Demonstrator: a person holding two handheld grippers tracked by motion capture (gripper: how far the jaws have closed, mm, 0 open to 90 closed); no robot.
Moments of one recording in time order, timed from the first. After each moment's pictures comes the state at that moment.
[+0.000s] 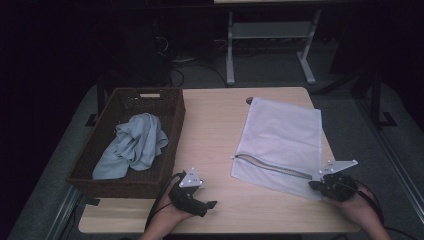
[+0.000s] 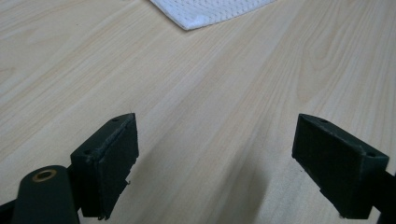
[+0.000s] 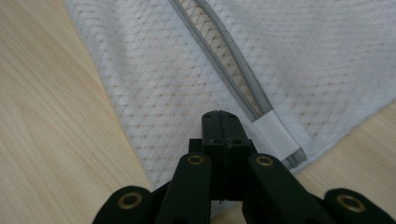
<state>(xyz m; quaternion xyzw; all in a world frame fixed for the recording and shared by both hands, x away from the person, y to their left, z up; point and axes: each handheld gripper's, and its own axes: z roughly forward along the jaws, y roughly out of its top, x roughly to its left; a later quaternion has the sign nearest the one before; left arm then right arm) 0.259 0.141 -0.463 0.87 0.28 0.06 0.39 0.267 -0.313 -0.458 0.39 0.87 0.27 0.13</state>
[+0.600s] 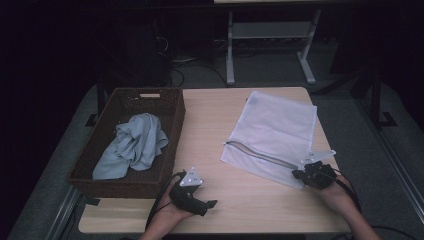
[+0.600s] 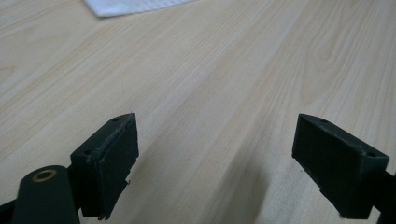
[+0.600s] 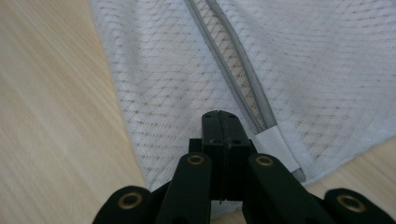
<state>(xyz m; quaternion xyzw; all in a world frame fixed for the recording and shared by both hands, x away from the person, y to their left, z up) 0.262 0.139 -0.465 0.87 0.28 0.06 0.39 0.303 -0.273 -0.462 0.37 0.87 0.29 0.14</state>
